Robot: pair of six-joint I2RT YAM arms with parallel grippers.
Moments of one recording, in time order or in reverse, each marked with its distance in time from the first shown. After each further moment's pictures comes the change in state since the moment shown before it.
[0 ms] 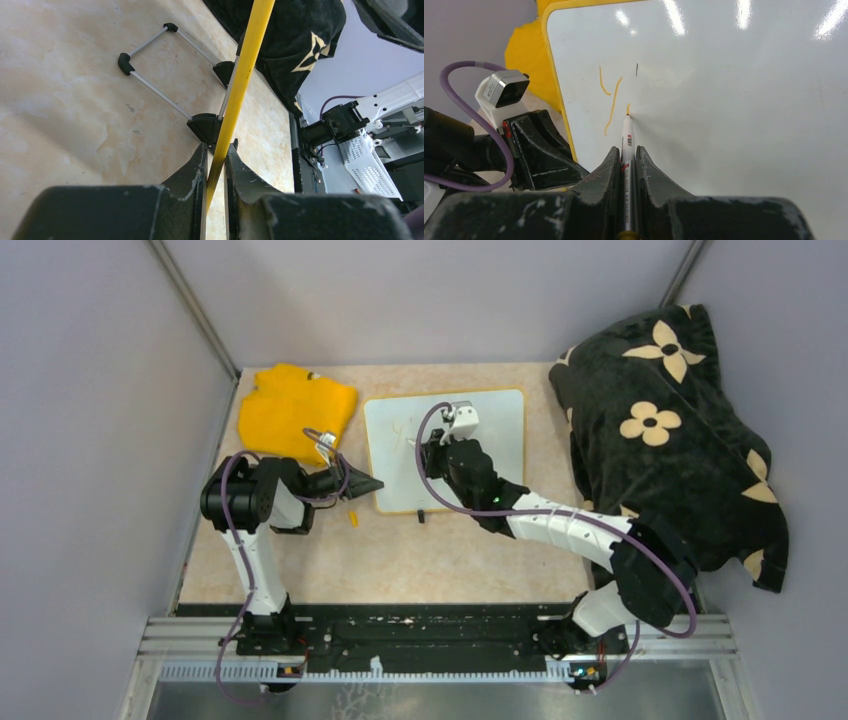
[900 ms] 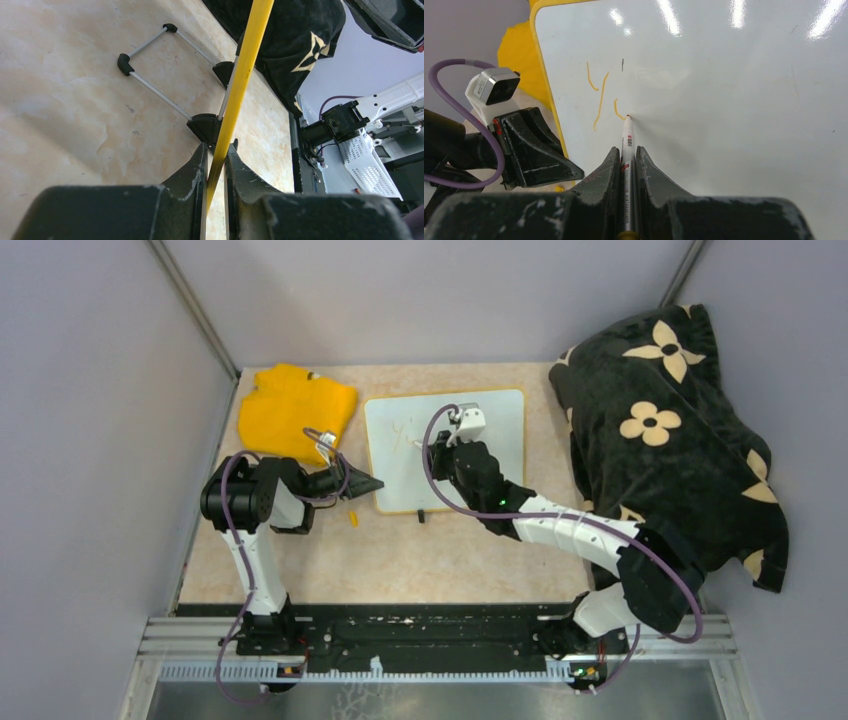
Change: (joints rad) left arm 0.000 0.000 0.002 0.000 -0.001 0.000; right arm -0.015 -0.040 -0.049 -0.001 0.001 -0.001
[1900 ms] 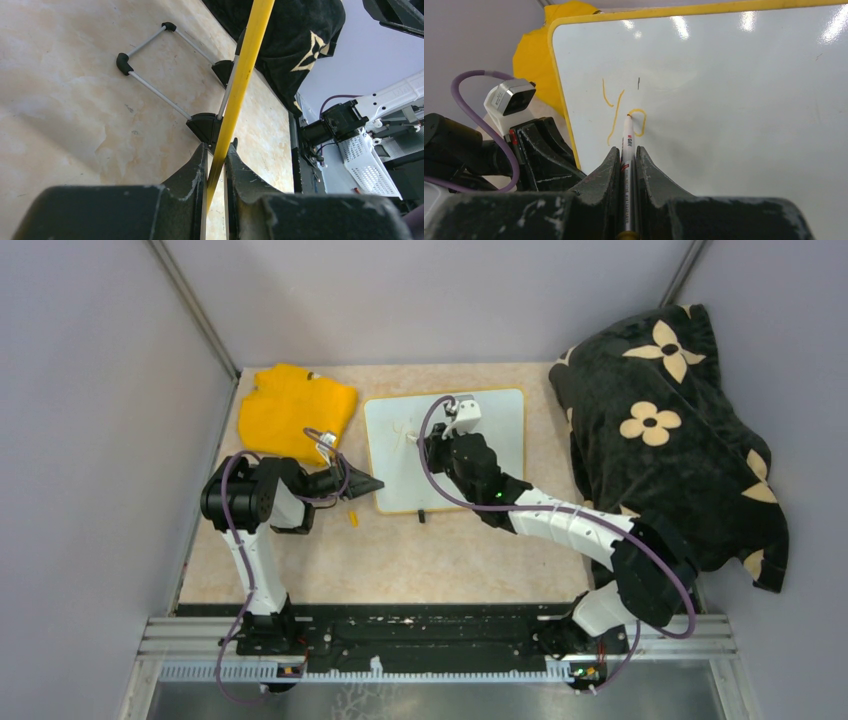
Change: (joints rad) left arm 0.000 0.000 0.000 0.000 0.002 0.000; right arm -0.016 0.039 0.059 0.008 -0.055 0.001
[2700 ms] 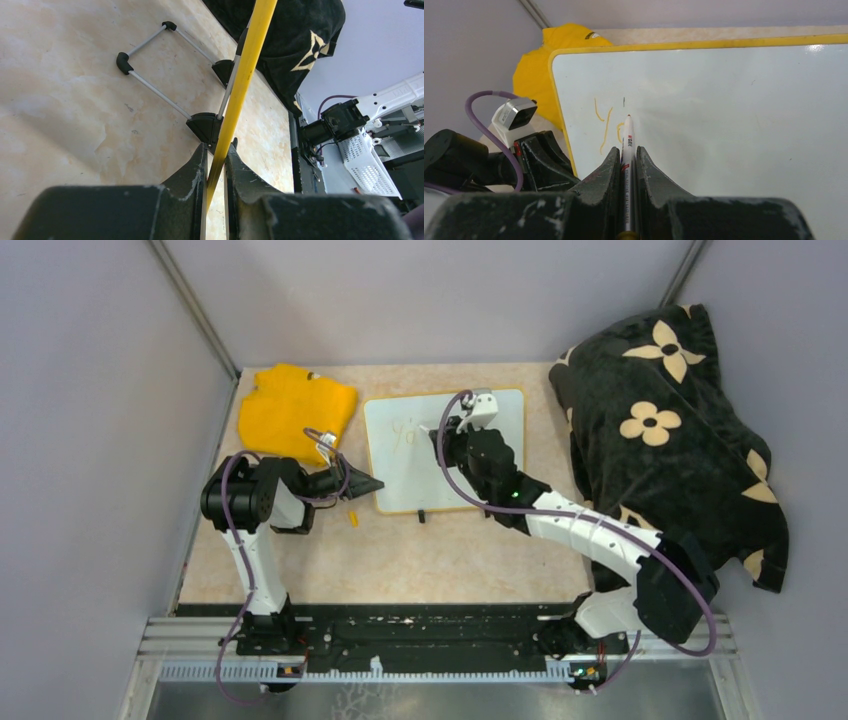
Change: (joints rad) left arm 0.000 0.002 0.000 0.000 0.001 0.000; right arm -0.023 -0.116 -0.002 -0.067 0.022 -0.019
